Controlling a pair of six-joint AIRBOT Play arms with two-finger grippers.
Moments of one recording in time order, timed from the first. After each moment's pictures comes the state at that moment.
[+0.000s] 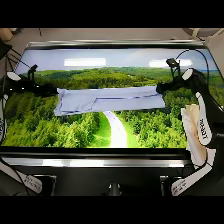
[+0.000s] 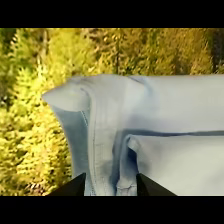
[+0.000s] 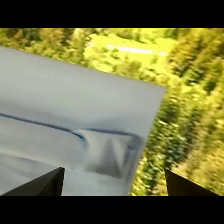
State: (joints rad) left arm 0.24 -1.85 1.69 1.02 -1.22 -1.26; right arm -0.13 -1.85 1.67 -1.25 0.96 1.02
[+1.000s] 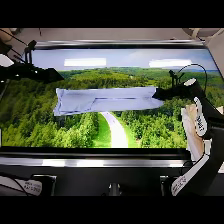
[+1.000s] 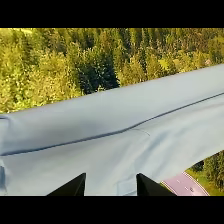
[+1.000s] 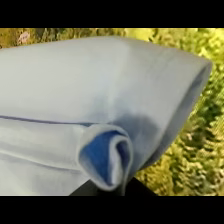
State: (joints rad) left arm 0.09 -1.65 1.73 0.94 -1.27 -1.26; right arm -0.21 -2.02 1.67 -0.82 1.09 1.04
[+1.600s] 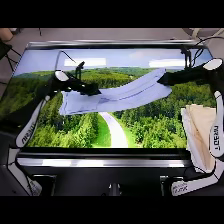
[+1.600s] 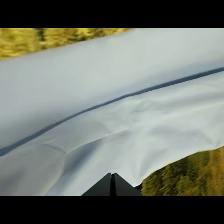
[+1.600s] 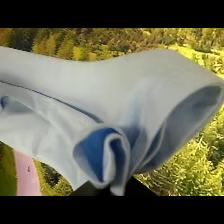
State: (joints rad) left arm -0.26 -1.90 1.69 0.75 -1.02 -1.34; right arm -0.19 -1.67 1.67 -0.80 1.25 0.97
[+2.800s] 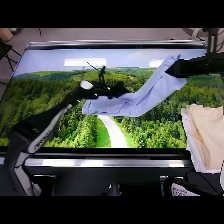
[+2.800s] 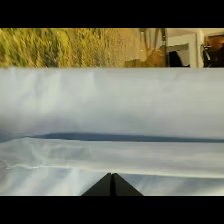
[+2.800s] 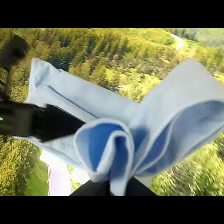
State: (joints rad) left arm -0.47 -1.91 1.69 0.37 -0.78 -1.36; right arm -0.12 -1.36 1.67 -0.91 1.32 1.17
